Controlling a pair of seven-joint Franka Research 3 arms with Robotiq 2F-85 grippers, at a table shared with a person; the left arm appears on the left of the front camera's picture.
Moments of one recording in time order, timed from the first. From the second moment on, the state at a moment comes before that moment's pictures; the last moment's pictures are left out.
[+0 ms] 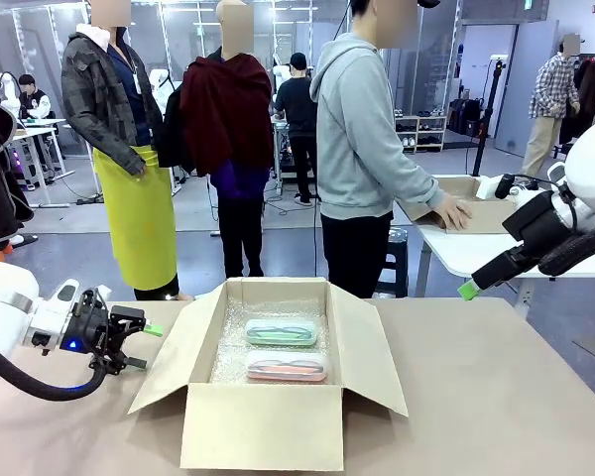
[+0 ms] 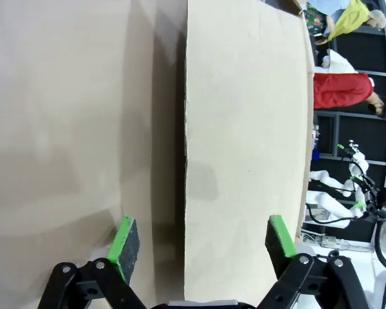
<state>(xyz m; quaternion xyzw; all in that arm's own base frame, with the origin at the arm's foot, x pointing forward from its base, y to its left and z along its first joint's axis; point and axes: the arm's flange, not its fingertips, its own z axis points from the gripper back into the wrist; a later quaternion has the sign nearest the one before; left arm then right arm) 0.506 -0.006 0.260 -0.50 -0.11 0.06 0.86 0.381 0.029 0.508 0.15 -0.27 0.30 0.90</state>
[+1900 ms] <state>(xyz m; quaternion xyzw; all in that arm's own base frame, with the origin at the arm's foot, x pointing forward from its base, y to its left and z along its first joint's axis) 0.495 0.007 0.258 -0.66 -0.06 0.05 0.75 0.381 0.029 0.508 0.15 -0.27 0.30 0.90</state>
